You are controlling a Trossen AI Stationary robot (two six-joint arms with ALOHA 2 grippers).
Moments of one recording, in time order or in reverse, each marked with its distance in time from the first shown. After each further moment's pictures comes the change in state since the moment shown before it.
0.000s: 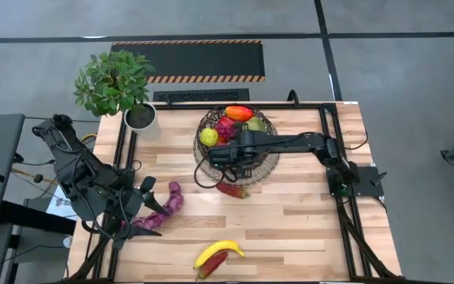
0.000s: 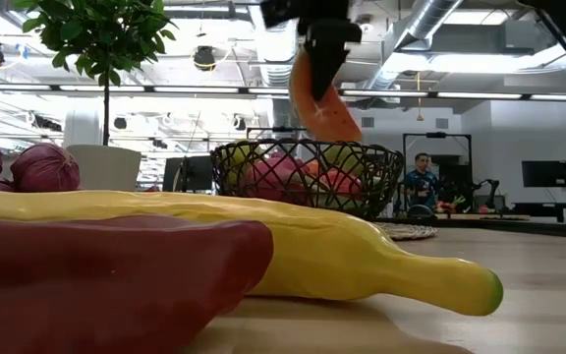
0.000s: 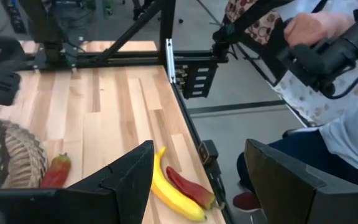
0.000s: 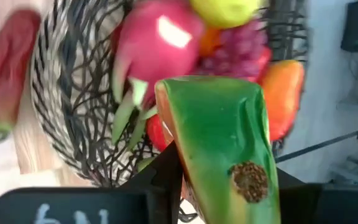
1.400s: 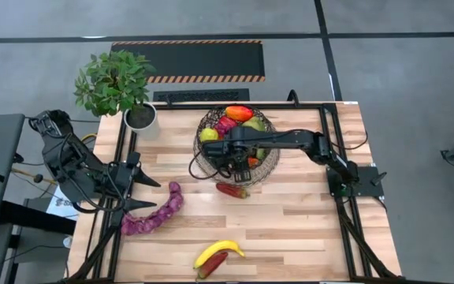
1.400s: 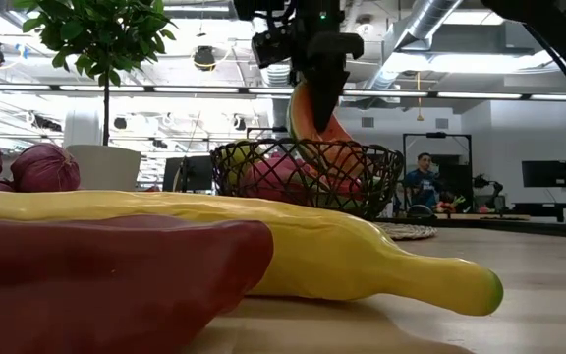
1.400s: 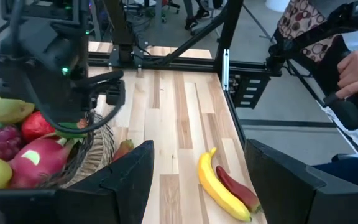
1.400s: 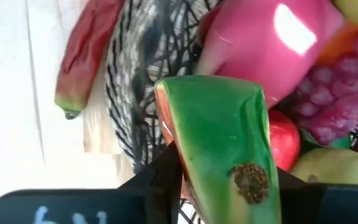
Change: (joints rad) left arm 0.009 -0.143 0.000 -0.200 -0.193 -0.085; right arm -0.070 0.103 -0.001 0.000 -0.344 -0.143
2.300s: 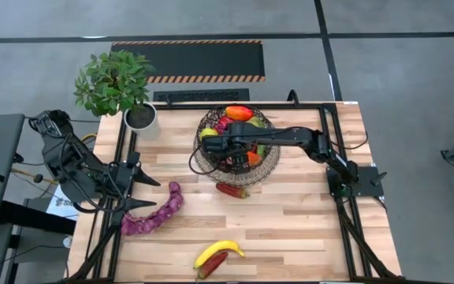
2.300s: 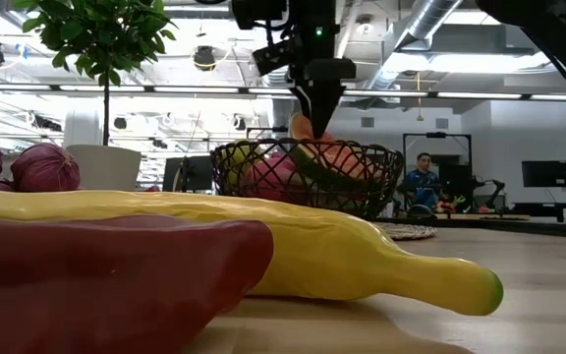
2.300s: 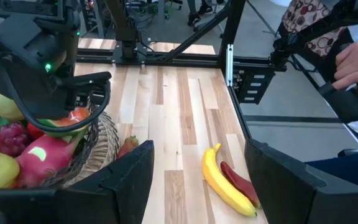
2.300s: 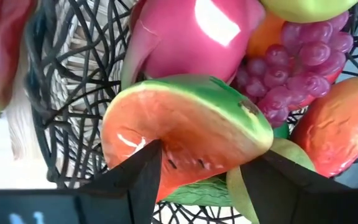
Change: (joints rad) left arm 0.000 0.000 0.000 -0.026 -0.005 0.000; right arm -0.042 0.008 0.000 0.027 0.165 -0.056
